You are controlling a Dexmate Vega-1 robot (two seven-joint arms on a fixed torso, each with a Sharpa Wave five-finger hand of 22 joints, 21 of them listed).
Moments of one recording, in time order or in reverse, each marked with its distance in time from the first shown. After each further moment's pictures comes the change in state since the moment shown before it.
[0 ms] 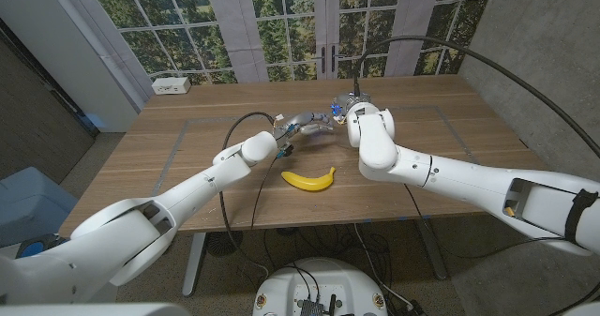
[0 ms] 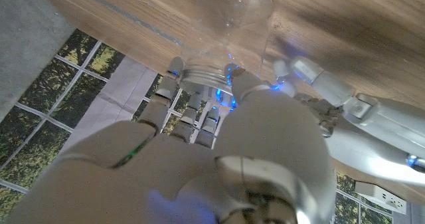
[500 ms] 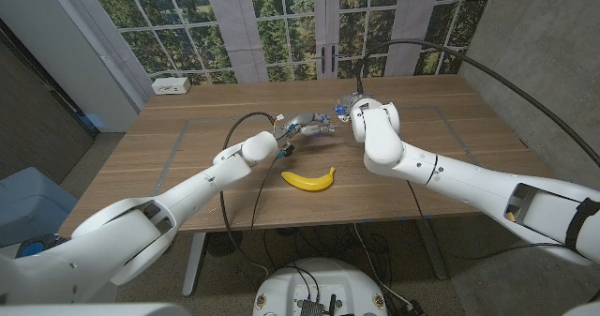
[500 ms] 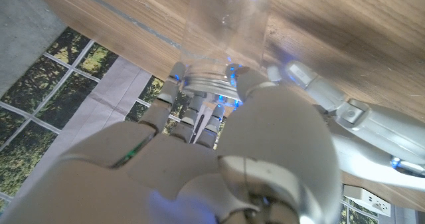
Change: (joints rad) left arm -0.004 -0.003 0.001 0.003 -0.002 -0.003 -0.001; left_hand -0.016 -0.027 -0.002 -0.002 0.000 -0.060 0.003 -0.037 0.000 -0.025 0.017 -0.013 0.000 -0.008 0.000 0.000 0.002 0.000 0.000 0.000 0.000; right arm -0.077 0.006 0.127 -0.008 -0.054 0.126 0.086; right_hand -0.137 -0.087 -0.104 0.063 0.054 0.045 -0.002 -0.008 0.040 0.091 0.015 0.032 0.011 0.124 -0.005 0.044 0.063 0.063 -0.090 0.114 0.007
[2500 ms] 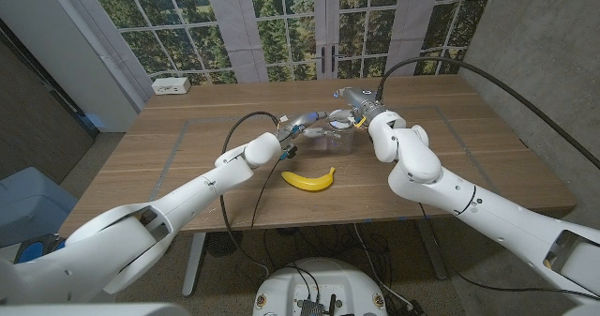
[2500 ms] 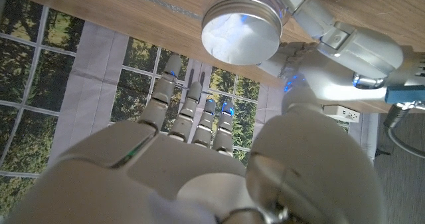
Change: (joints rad) left arm 0.033 0.023 0.002 -0.093 0.055 0.033 0.043; left_hand 0.044 -0.083 0.026 -0.026 0.005 -0.208 0.018 -0.033 0.069 -0.029 0.006 0.025 0.002 0.000 0.016 0.007 -0.003 0.009 0.002 0.010 0.000; right arm -0.258 -0.090 0.210 -0.204 0.308 0.156 -0.528; right_hand -0.394 -0.127 -0.157 0.004 -0.234 -0.034 0.123 -0.021 -0.026 0.035 0.146 -0.096 0.051 0.006 0.037 -0.078 -0.015 -0.114 0.177 0.150 -0.028
